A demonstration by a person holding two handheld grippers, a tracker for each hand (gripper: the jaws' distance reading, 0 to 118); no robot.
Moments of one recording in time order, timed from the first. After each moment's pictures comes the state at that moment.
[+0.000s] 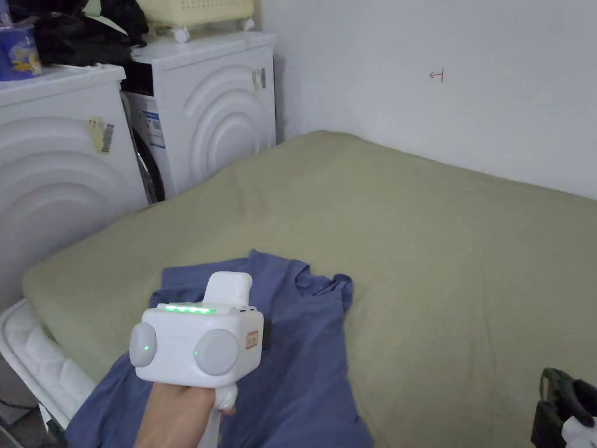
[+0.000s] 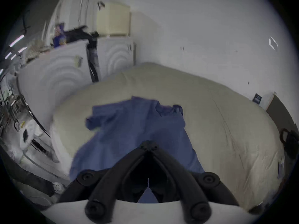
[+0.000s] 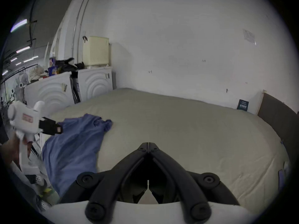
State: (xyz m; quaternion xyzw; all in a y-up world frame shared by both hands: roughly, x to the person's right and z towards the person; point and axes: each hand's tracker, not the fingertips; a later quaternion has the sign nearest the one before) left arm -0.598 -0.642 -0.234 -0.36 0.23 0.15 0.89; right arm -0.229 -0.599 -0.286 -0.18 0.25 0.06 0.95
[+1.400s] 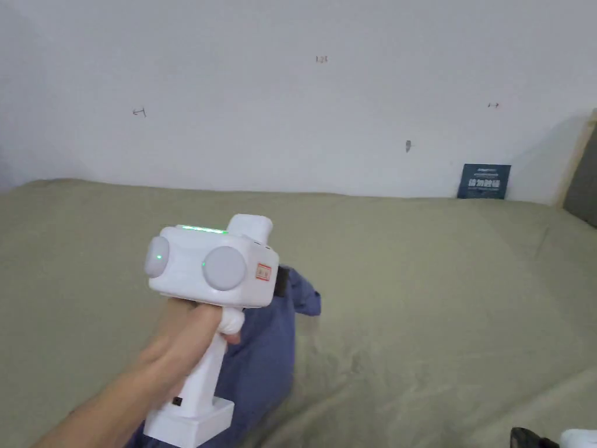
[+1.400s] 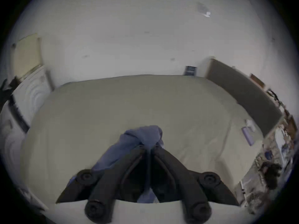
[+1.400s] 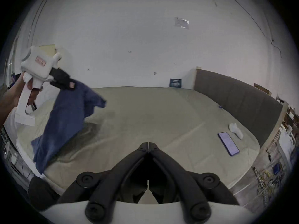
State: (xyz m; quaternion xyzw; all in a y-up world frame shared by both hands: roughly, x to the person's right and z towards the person) left arm -0.229 -0.507 -0.379 -0.34 -0.14 0.01 0.93; right arm 0.070 -0.576 -0.164 -0.22 0.00 0.02 0.98
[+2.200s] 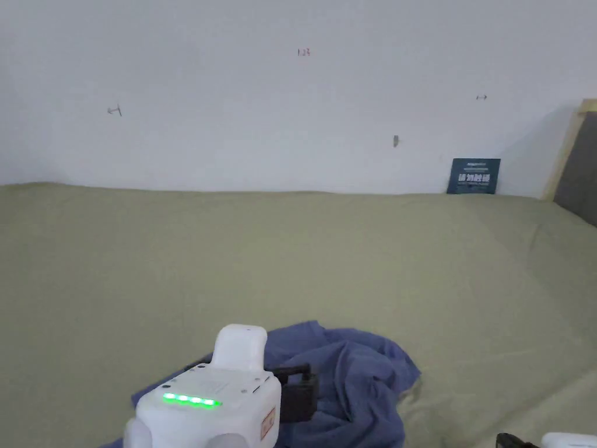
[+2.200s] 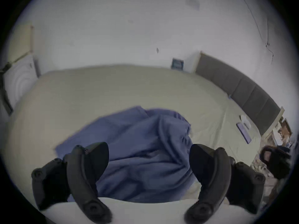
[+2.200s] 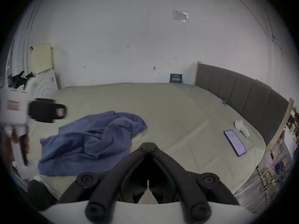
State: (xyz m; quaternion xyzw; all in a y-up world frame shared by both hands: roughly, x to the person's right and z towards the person) left arm -0.238 -0.583 -0.275 -0.26 -0.05 0.03 0.96; right arm 0.066 -0.595 -0.202 -0.23 0.01 0.01 0.97
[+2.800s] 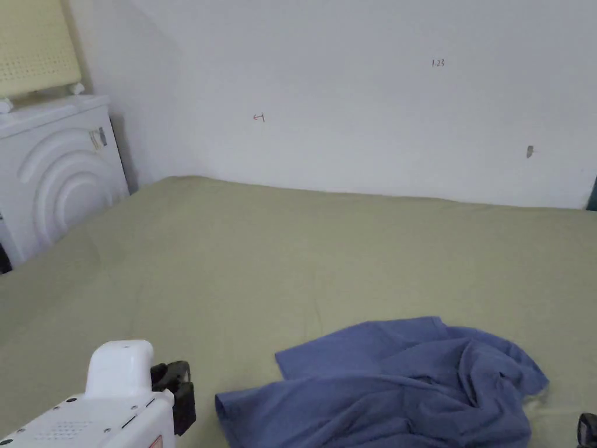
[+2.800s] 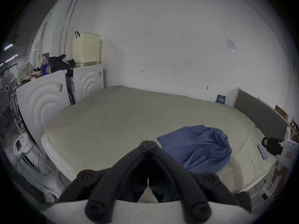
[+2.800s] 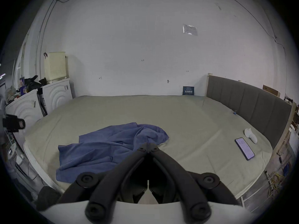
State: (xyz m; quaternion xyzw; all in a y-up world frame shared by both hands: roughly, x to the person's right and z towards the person) left arm -0.405 -0.551 -0.106 -0.24 0.13 0.09 0.96; right arm 0.011 -0.574 -0.171 -0.18 0.06 0.00 0.98
